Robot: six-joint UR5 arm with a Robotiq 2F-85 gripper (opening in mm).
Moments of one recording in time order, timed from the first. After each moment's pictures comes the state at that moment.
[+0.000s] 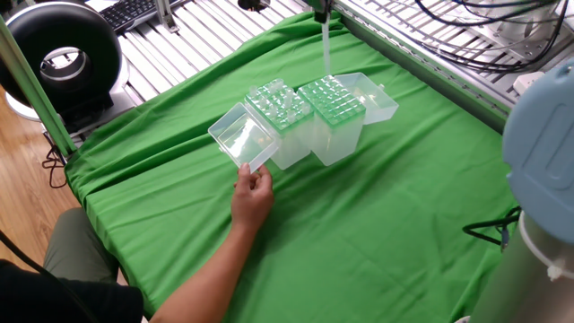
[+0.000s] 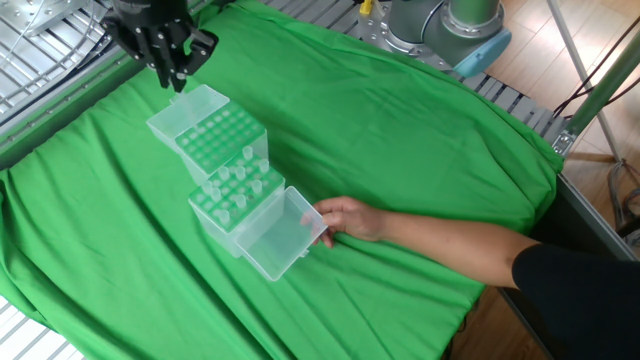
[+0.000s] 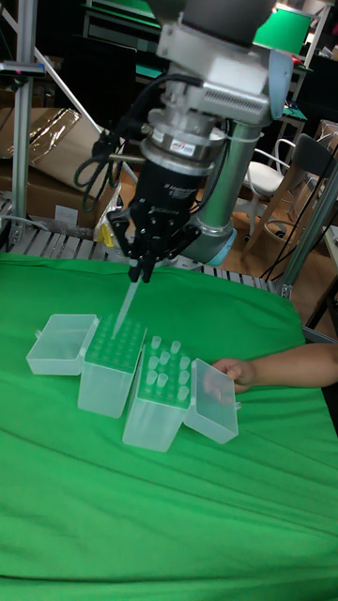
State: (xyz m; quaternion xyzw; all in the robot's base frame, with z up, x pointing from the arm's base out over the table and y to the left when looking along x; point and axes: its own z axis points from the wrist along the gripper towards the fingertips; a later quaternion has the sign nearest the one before) arm 0.569 -0.045 0.301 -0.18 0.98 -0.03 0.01
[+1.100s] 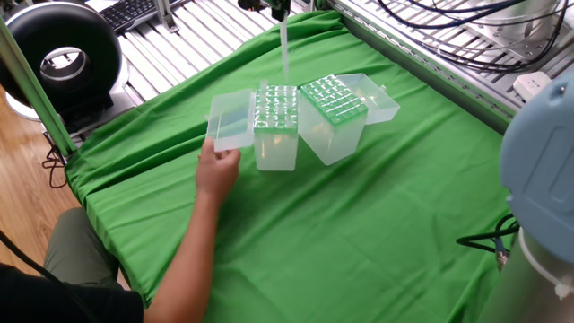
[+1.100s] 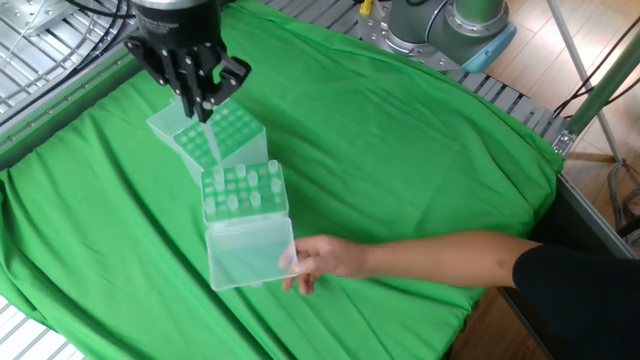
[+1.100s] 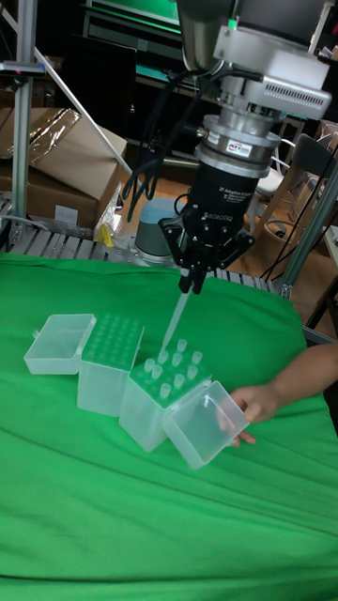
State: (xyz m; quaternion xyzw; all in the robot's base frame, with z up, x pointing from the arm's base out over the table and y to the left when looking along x) arm 0.593 0.020 0.308 -0.13 0.99 -0.01 0.05
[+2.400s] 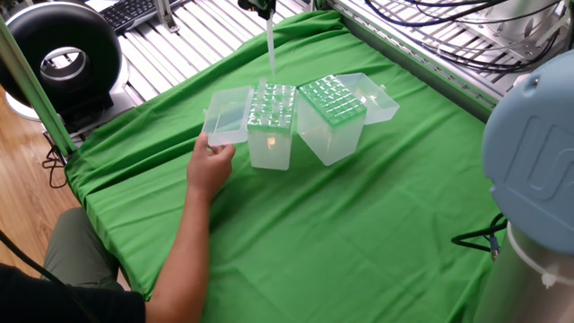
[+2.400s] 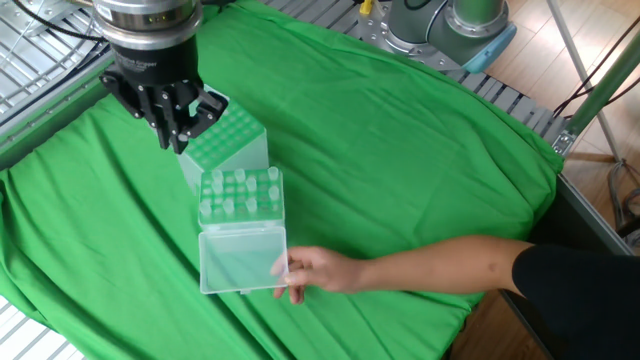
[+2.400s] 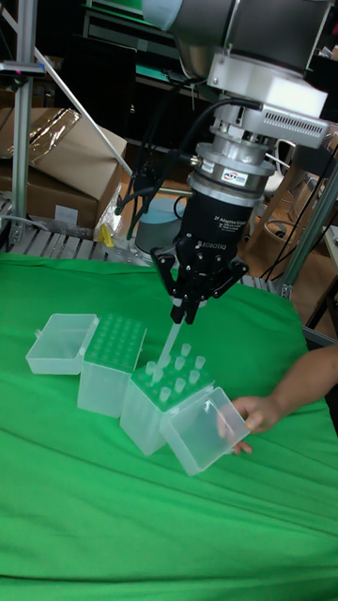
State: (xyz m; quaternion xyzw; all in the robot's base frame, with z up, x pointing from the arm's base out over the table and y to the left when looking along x) arm 0.636 0.015 0.286 -0.16 0.98 -0.02 0.07
